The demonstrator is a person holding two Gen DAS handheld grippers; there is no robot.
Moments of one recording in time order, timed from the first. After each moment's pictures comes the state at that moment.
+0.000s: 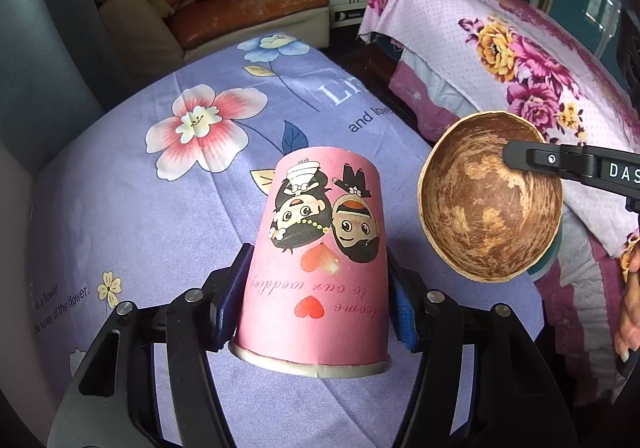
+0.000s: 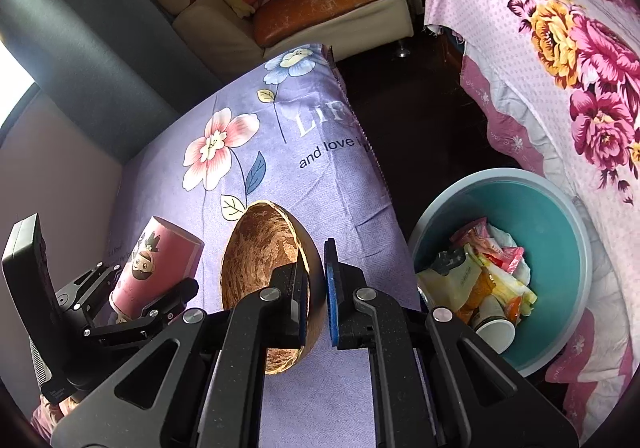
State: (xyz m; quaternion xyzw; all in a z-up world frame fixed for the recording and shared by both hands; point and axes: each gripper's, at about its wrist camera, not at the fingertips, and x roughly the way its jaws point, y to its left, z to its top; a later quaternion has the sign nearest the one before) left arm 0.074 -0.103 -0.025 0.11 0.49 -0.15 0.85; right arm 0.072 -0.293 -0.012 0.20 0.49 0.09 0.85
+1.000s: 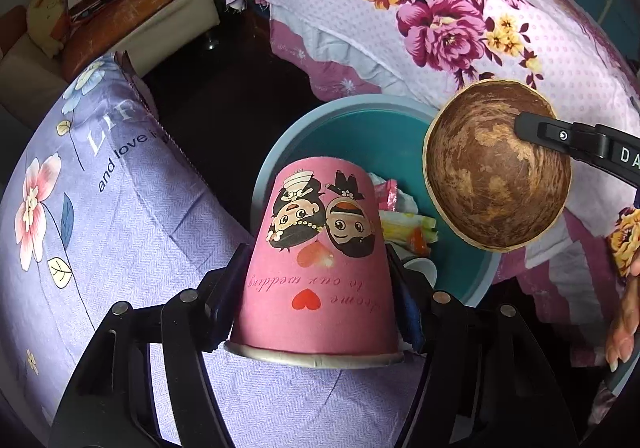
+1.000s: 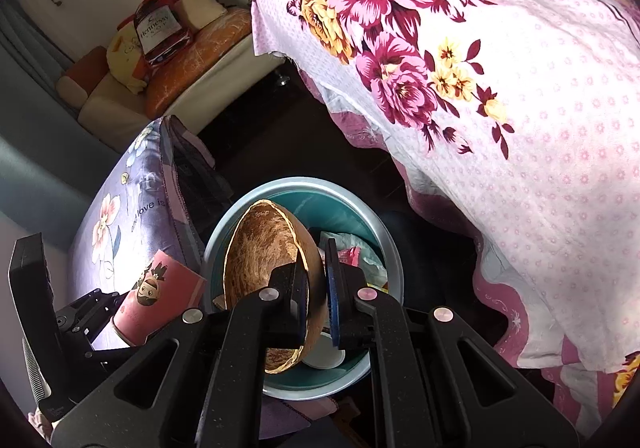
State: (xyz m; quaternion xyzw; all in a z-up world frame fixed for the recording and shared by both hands) left arm 0.080 -0.317 -0.088 0.20 0.54 -0.25 0.78; right arm 0.009 -0.501 -0.068 0.28 0.46 -0.07 0.84
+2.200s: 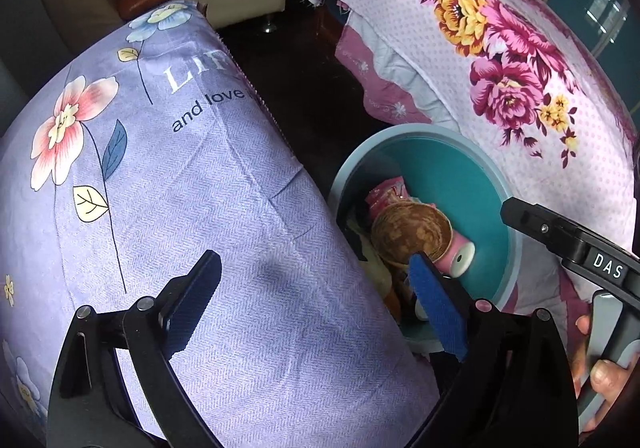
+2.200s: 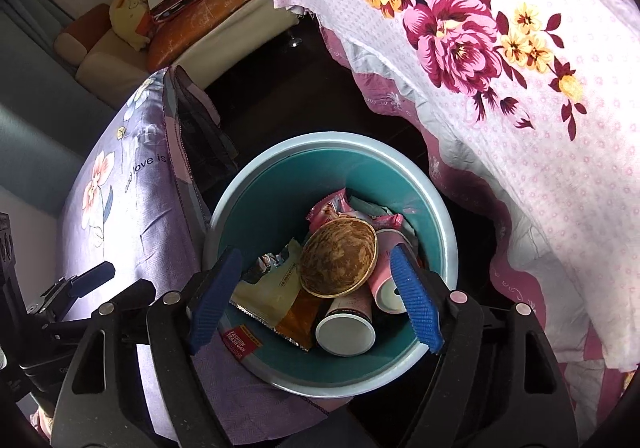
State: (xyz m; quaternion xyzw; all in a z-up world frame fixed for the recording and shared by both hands) left arm 0.097 -0.245 -0.073 0.08 0.55 -0.17 0.81; right arm 0.040 -0.449 -0.086 0.24 0.51 -0.04 0.82
